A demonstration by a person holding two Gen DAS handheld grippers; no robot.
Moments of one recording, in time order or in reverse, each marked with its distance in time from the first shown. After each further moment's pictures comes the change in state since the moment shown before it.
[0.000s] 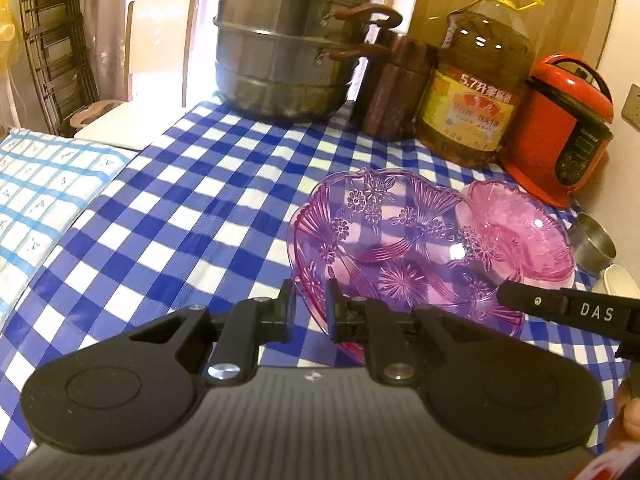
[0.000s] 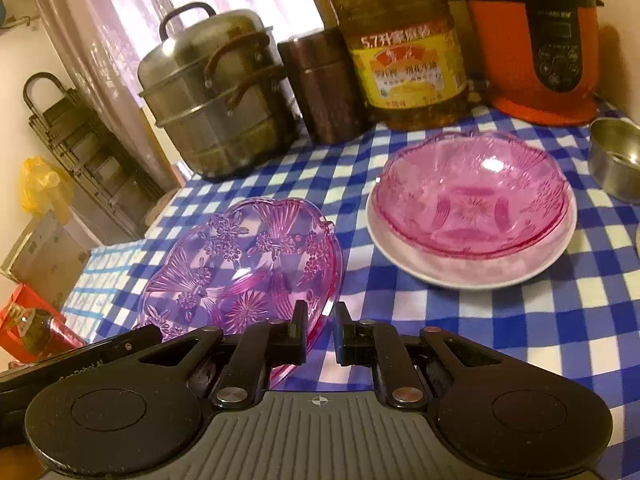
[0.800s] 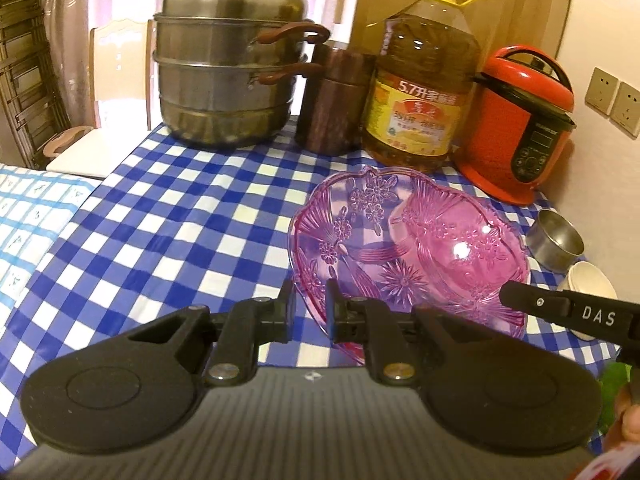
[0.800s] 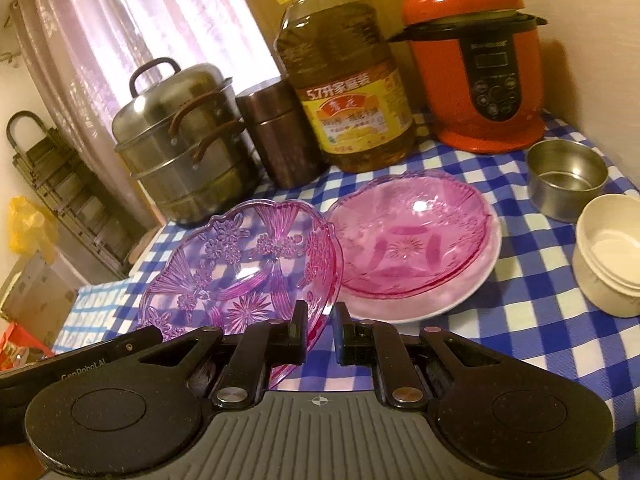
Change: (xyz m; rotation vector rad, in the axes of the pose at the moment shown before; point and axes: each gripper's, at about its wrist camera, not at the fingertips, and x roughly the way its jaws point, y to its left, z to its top) left arm -0.007 -0.062 0.020 0.086 -0.019 -0.054; right arm -0.048 -0.037 0.016 0.063 -0.091 -0.051
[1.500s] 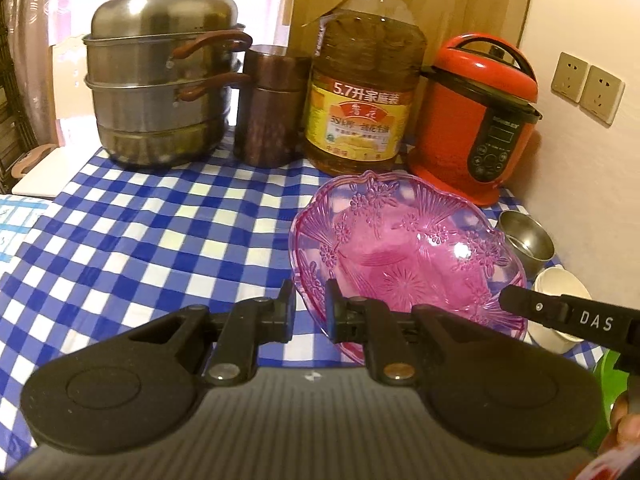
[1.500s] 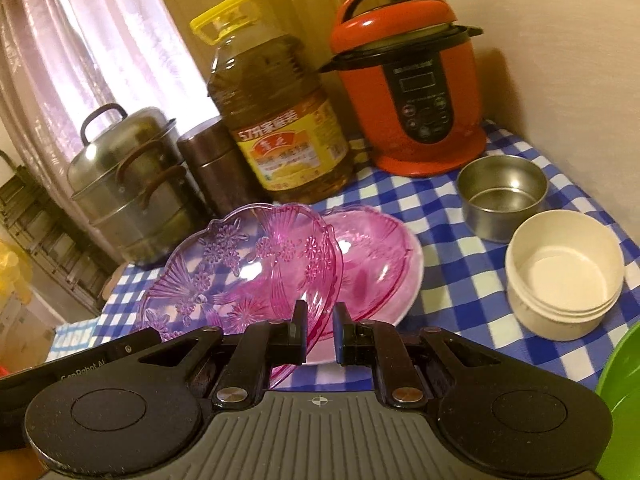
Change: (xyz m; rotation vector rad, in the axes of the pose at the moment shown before) left arm 0.028 -0.061 0.020 0.056 -0.006 -0.077; right arm -0.020 -0.049 0.023 0.082 -0.063 -0.086
